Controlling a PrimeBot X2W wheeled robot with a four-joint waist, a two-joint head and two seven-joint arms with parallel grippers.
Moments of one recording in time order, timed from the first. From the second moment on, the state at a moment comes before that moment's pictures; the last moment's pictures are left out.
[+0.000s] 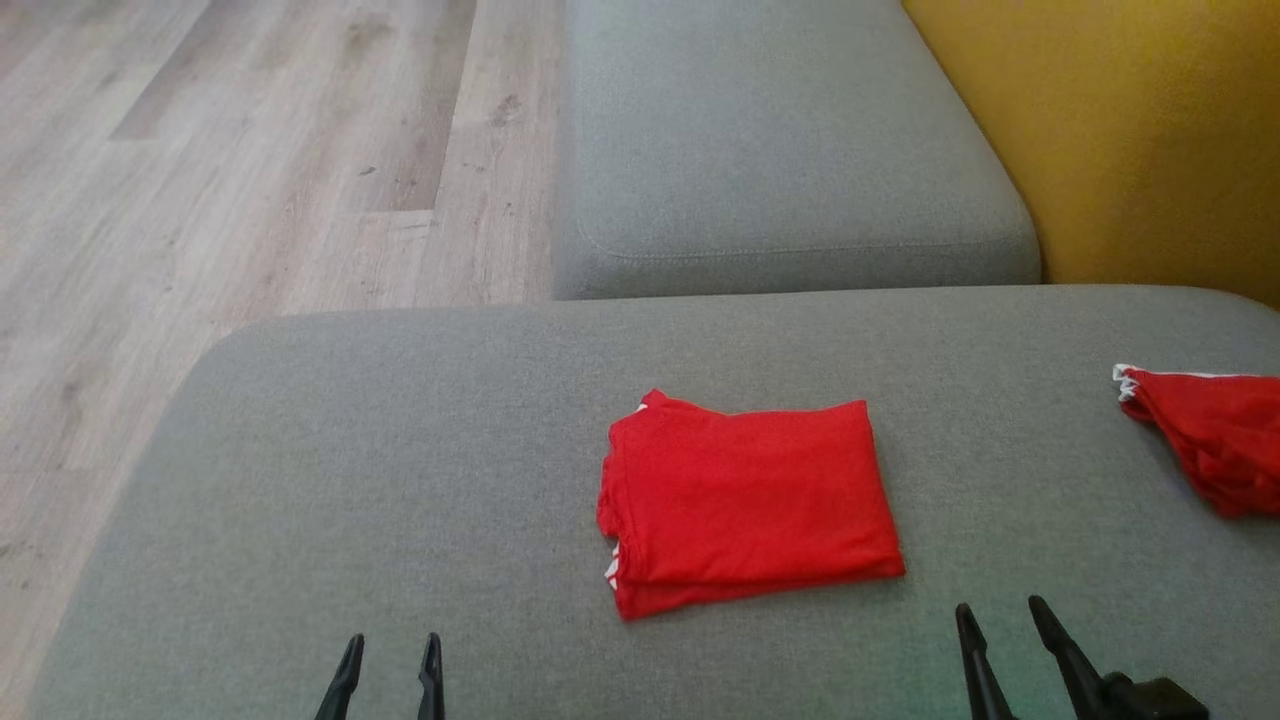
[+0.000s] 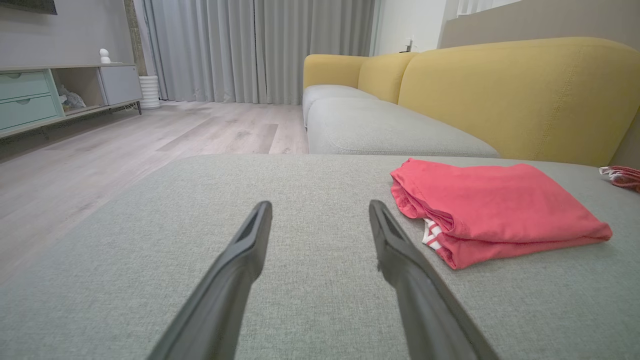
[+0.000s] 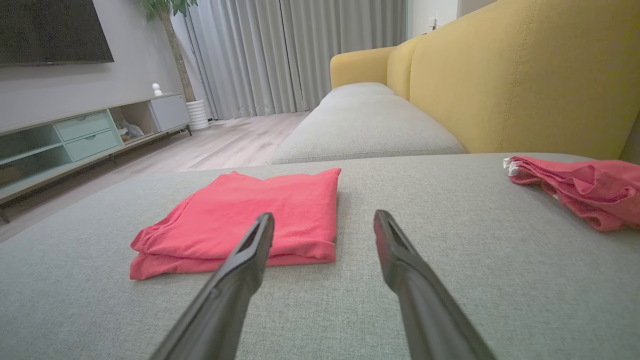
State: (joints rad) left arm 0.21 0.06 -0.16 0.29 -0.15 -0.01 -0.26; right arm 0.26 -0.09 0.09 0.24 0.16 0.12 -0.25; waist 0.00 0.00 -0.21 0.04
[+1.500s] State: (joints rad) left arm 0.12 0.06 -0.27 0.23 -0.10 0.00 -0.26; right arm -0.28 -0.14 0.18 0.82 0.42 0.12 -0.19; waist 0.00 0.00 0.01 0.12
